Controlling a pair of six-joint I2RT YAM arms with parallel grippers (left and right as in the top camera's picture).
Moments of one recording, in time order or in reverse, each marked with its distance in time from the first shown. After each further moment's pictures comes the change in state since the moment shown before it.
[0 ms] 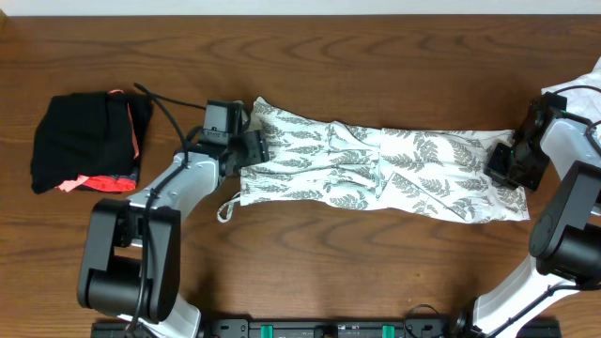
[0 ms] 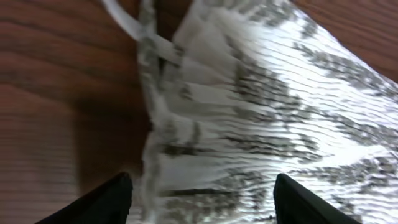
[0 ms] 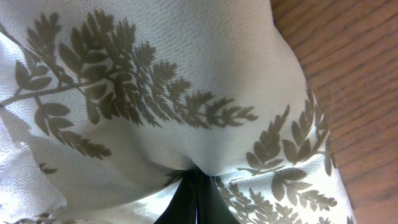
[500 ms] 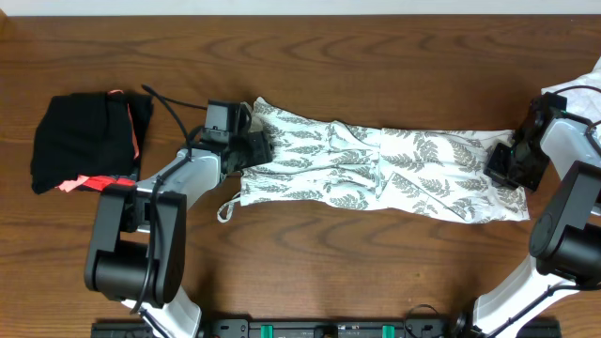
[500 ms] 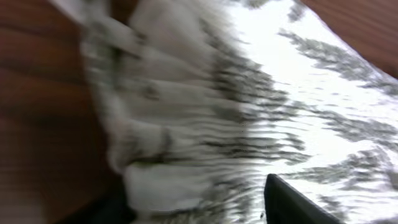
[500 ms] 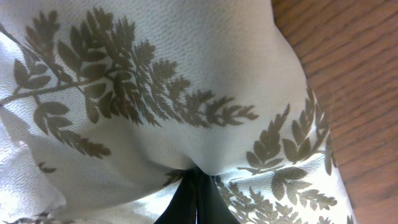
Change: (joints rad) left arm 0.005 0.080 0.011 0.049 0.163 -0.011; right arm 0.000 0.000 0.000 -0.004 0.000 0.000
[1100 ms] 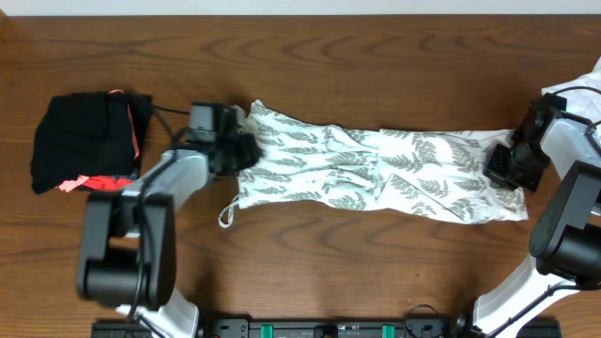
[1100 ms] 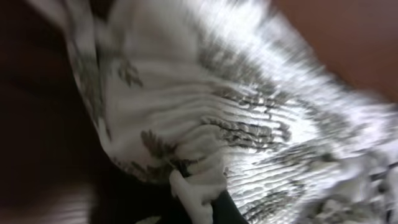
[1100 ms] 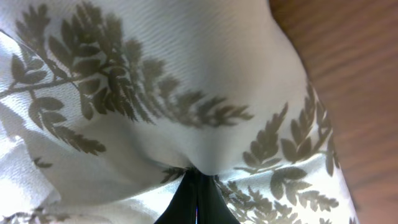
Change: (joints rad) left arm 0.103 -0.057 -0.012 -0.046 0.142 -0.011; right arm 0.000 0.000 0.000 -0.011 -0.050 -0.024
